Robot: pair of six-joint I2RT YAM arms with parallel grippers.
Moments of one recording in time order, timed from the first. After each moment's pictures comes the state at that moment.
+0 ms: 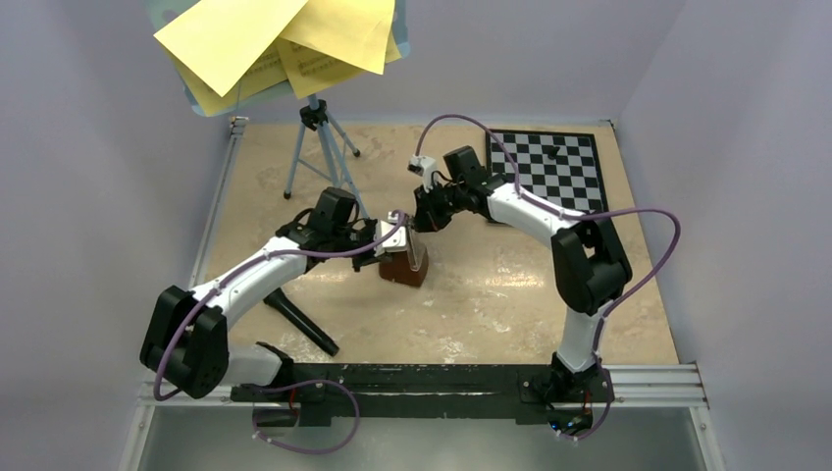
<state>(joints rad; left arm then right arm) -0.49 1.33 0.86 -0.39 0.66 0.79 0.55 1.88 1.39 -0.35 -0.64 -0.02</state>
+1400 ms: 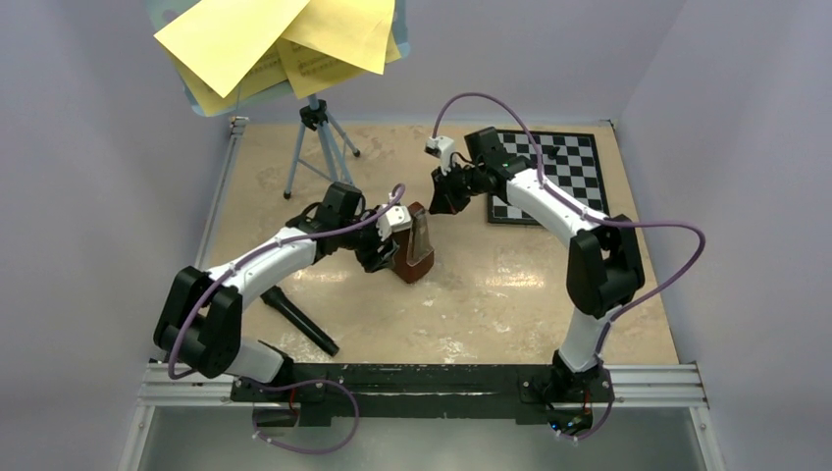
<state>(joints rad) -0.49 1.43 0.90 -0.35 0.56 0.51 0.45 1.84 1.50 -0.51 -0.59 -0.19</state>
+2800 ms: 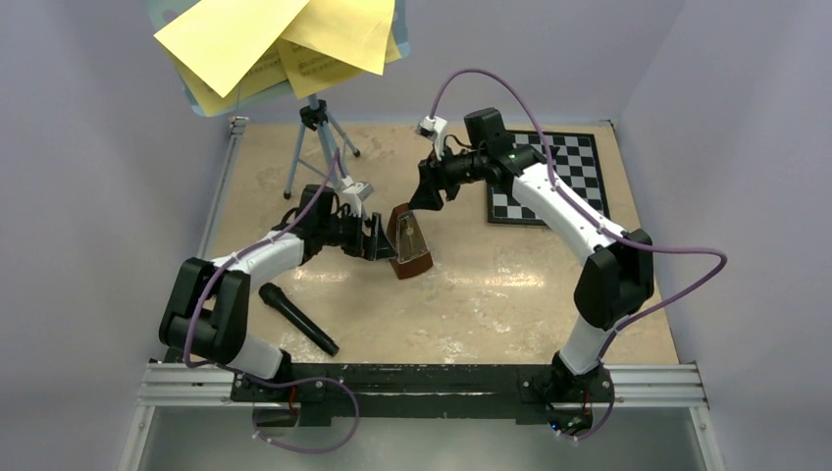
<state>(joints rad) -0.30 1.50 0.81 -0.09 0.70 -0.18 0.50 1.74 1.60 -0.54 -0.75 -0.14</state>
